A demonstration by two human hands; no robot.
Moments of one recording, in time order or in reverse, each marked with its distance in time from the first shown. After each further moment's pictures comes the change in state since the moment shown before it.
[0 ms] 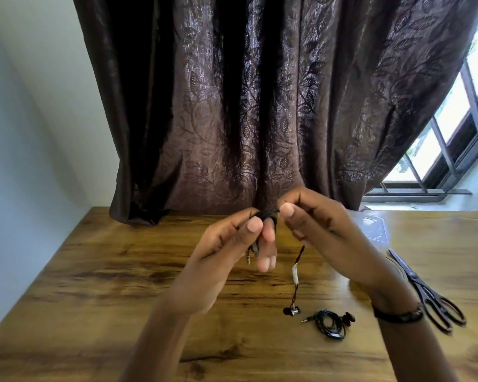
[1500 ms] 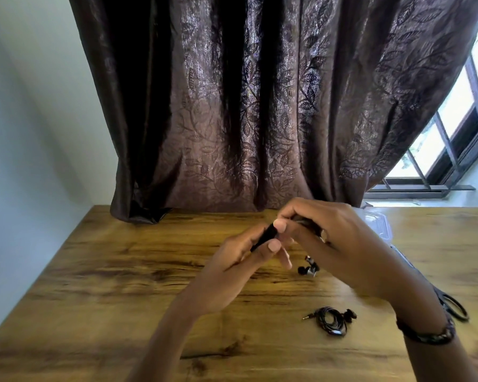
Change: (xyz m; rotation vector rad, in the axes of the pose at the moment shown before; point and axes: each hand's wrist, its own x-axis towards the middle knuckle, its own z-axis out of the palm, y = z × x) left_hand -0.003 -0.028 0.000 0.244 -0.037 -0.172; right_hand -0.008 -0.012 -0.009 -0.524 -0.080 -0.042
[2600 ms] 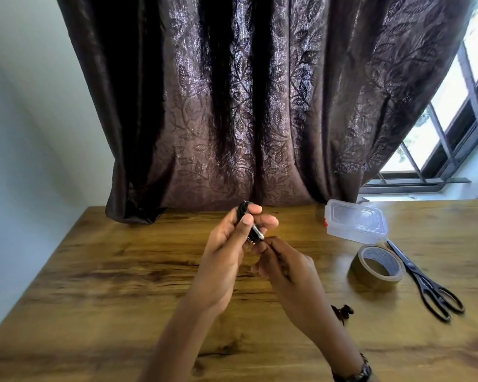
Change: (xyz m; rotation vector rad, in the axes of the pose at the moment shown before) left_hand 0.014 -0.014 0.011 -0.433 0.377 -0.031; right_hand -0.032 0.014 0.098 0.334 0.282 0.370
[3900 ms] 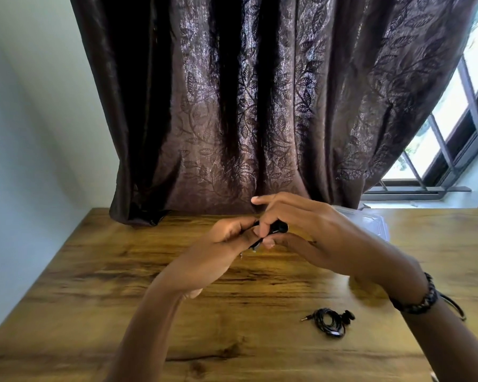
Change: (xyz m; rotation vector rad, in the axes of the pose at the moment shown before) left_hand 0.002 0.045 -0.014 0.536 -0.284 -0.222; right_hand 0.062 -0.047 -0.074 -0.346 -0.504 -0.619
